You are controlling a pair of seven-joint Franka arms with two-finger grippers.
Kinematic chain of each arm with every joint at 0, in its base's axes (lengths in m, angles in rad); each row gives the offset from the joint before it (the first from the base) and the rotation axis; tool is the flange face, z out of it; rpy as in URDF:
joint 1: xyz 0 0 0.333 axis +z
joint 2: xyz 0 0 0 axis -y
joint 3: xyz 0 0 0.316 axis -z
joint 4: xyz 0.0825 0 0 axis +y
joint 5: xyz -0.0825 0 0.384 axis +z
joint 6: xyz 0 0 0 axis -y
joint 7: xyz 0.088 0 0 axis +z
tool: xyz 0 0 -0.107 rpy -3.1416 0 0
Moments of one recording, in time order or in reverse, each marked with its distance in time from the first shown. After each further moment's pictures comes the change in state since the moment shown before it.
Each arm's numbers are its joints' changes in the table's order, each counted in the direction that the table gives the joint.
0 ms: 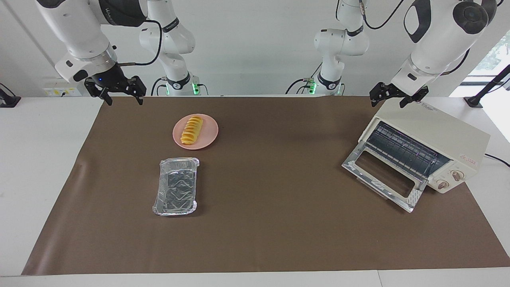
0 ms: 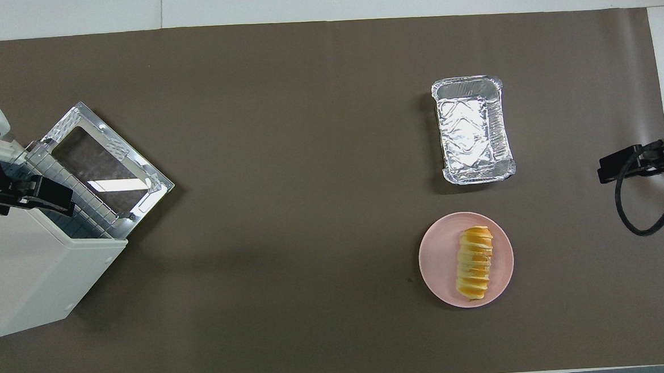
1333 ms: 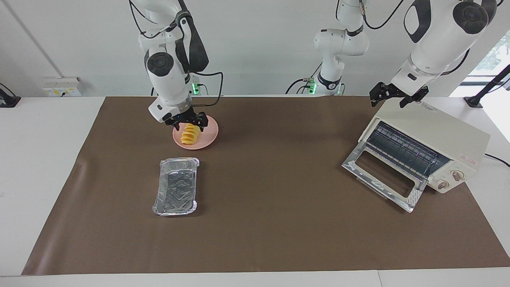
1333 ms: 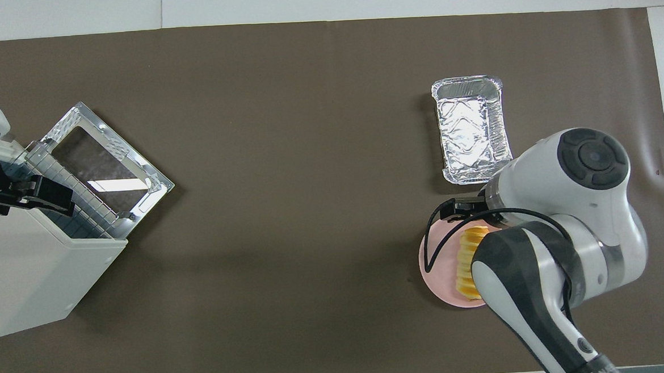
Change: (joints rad) left arm 0.000 0.000 0.000 0.000 0.000 0.000 0.000; right arm 0.286 -0.007 -0.025 0.538 0.092 0.533 -0.389
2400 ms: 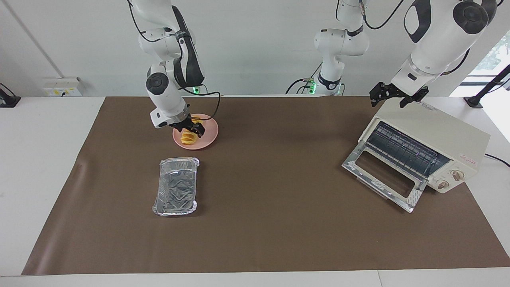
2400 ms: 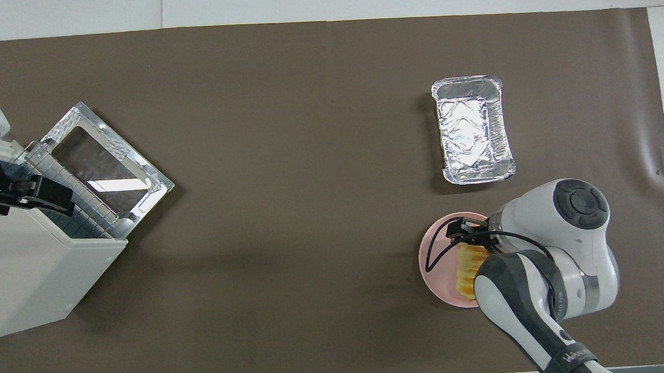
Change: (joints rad) left arm 0.000 0.000 0.000 0.000 0.000 0.000 0.000; right arm -0.052 0.003 0.010 0.243 0.088 0.197 -0.163
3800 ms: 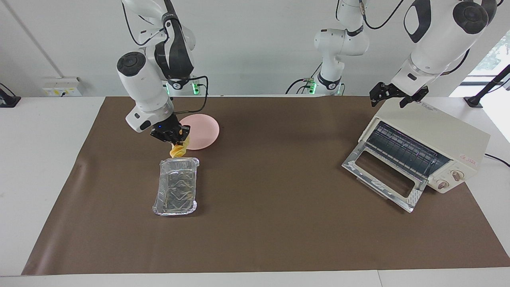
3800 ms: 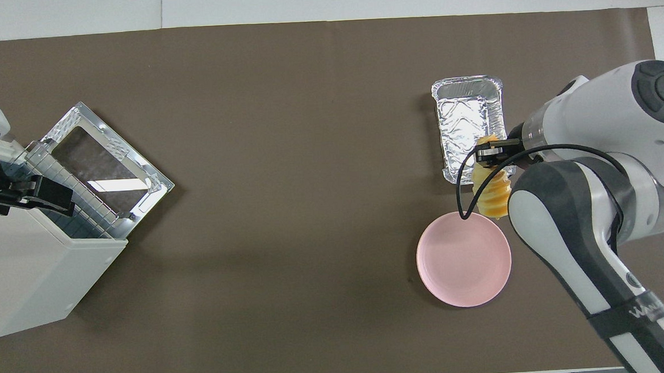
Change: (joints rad) left arm 0.000 0.000 0.000 0.000 0.000 0.000 0.000; right arm -0.051 -0.160 0.005 -0.565 -0.082 -0.212 0.345
